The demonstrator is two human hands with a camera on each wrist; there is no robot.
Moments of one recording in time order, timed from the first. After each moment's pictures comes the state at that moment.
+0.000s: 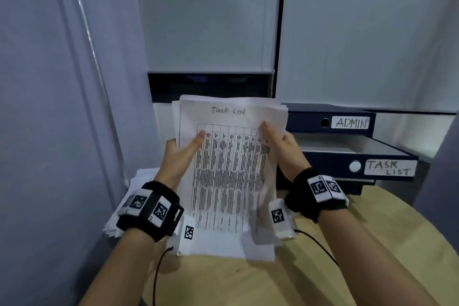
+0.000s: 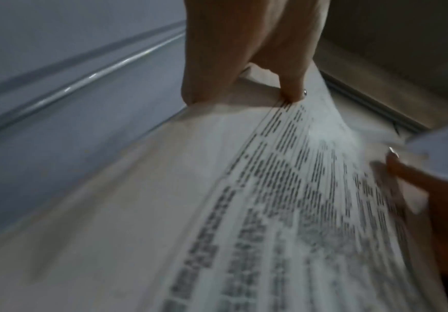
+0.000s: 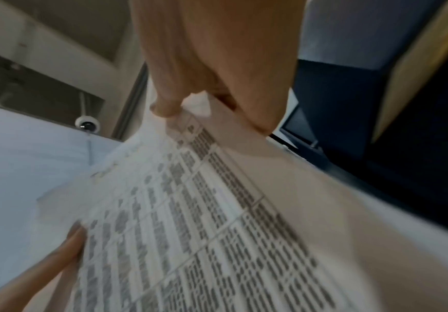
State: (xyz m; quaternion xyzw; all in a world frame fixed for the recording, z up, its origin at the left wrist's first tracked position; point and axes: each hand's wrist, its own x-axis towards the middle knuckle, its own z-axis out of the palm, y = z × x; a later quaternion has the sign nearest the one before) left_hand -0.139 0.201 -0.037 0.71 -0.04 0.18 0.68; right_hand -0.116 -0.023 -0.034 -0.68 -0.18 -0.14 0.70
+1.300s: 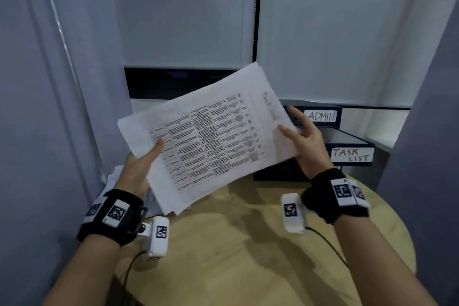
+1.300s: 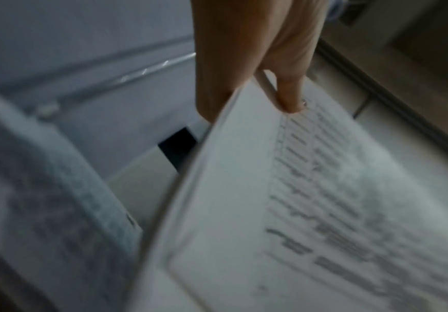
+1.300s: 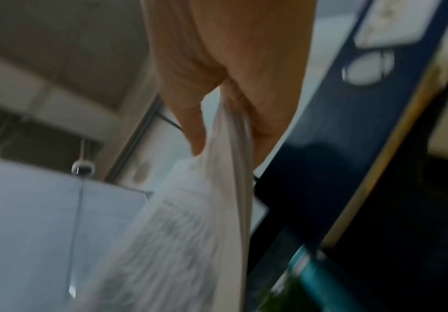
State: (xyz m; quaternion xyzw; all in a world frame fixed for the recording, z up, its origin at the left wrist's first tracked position) left_hand -0.125 0.236 -0.072 0.56 -0.05 0.13 0.82; right_hand -0.168 -0.090 -0.028 -0.62 -0.10 -0.24 0.74
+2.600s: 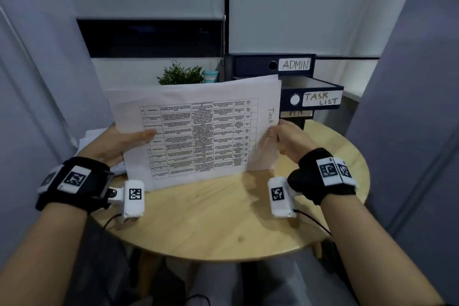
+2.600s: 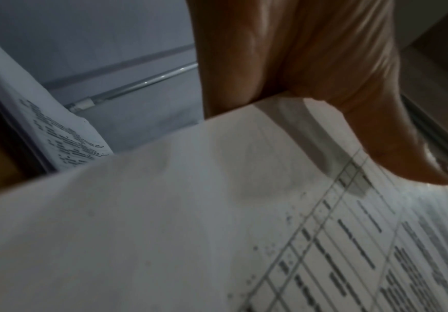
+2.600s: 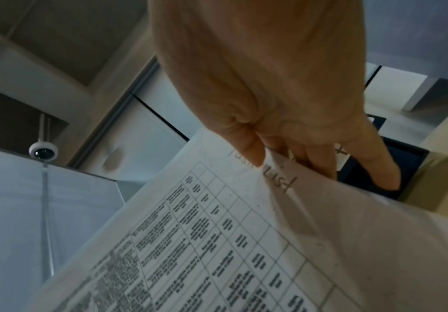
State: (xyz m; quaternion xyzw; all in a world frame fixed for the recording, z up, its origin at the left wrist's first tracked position) left_hand -0.150 0.241 -0.096 0.67 -0.26 -0.05 0.69; right_hand -0.214 -0.106 -0.095 -0.78 0.11 -0.08 0.61
